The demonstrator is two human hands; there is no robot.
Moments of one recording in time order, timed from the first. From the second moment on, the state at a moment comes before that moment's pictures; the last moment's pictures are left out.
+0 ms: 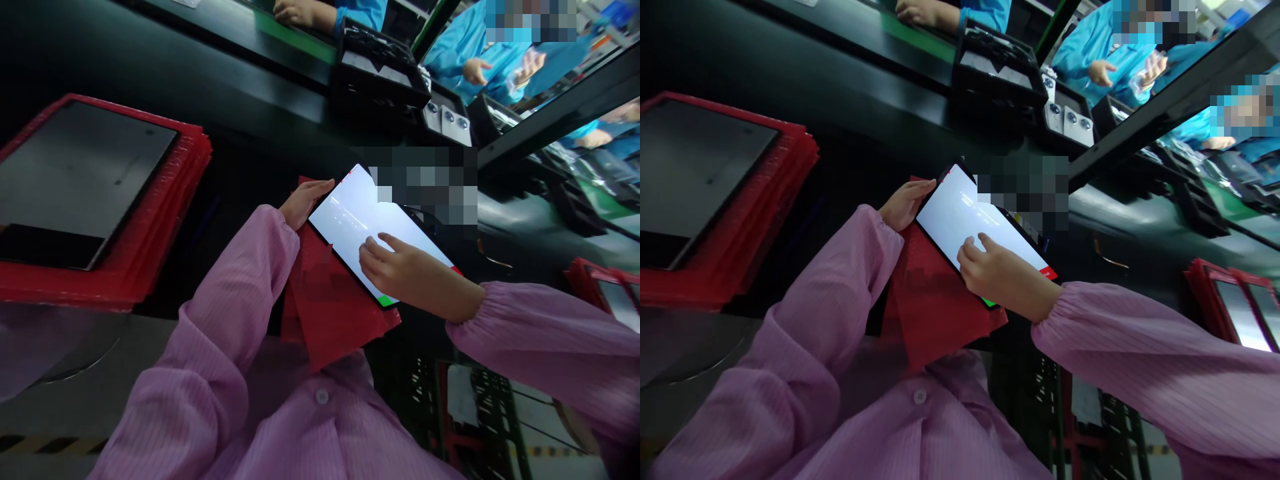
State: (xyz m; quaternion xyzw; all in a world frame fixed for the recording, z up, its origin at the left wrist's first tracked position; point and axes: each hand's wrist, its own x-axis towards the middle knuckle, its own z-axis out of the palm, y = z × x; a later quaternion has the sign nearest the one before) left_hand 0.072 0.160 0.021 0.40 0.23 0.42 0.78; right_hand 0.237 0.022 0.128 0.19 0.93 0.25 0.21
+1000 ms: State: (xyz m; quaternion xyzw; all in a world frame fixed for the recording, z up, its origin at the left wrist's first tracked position) left_hand 0.067 0.161 0.040 0.37 0.31 0.52 0.71; right_hand 0.314 0.073 0.209 0.64 0.67 -0.36 -0.06
